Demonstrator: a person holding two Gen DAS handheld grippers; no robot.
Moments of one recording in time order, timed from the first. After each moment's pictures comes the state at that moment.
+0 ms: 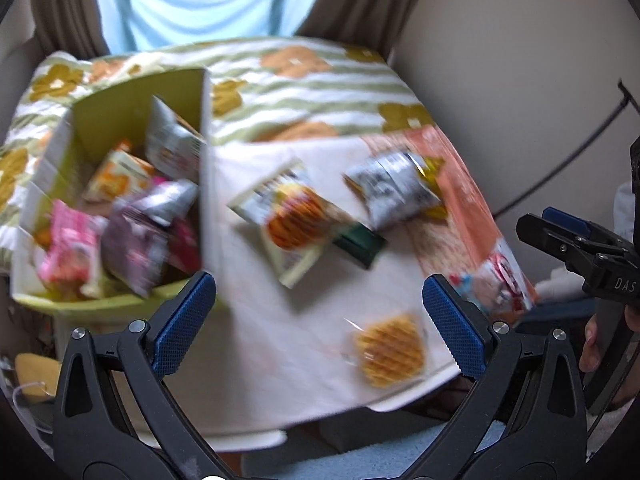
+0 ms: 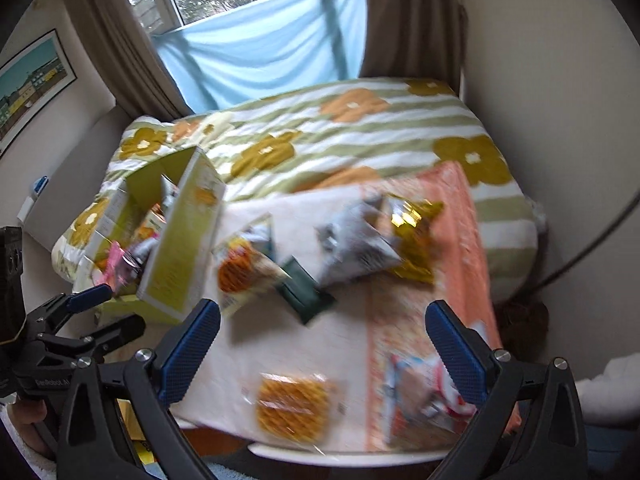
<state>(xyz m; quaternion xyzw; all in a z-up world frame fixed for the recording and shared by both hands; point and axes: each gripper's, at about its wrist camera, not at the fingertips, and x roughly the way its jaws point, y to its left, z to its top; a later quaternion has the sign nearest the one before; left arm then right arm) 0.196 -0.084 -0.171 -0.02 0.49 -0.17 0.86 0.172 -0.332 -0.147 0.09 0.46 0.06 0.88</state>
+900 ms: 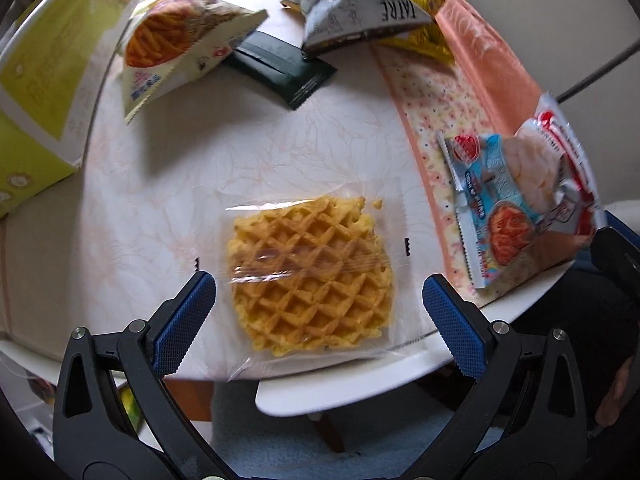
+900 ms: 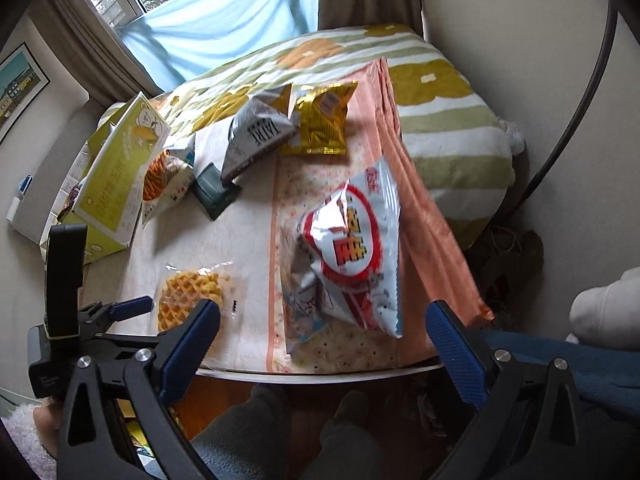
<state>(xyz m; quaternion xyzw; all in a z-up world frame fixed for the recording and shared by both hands) 0.156 -0.205 -0.325 0.02 0.61 -0.13 0.78 0.097 -0.412 -0.253 0.13 0.51 0.05 0.85</state>
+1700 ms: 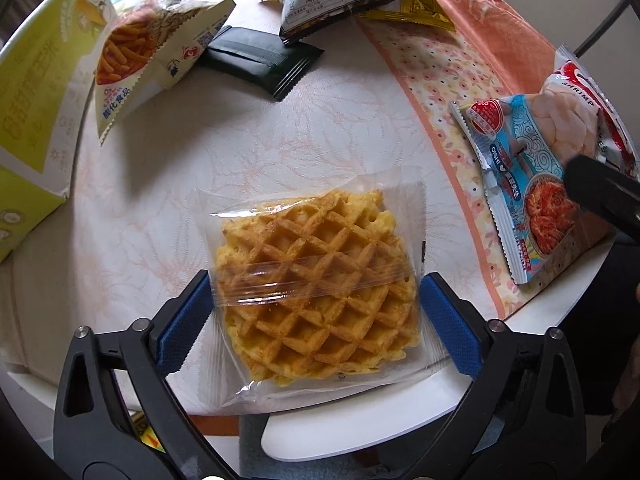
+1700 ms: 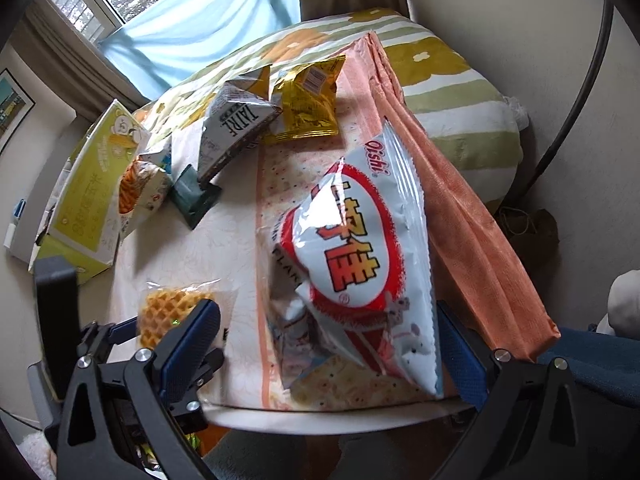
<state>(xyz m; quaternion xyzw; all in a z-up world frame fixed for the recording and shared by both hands) 0.161 -0.232 -0.360 0.09 0.59 -0.14 0.79 0.122 -0.409 -0.291 0.17 0.52 0.03 0.84</state>
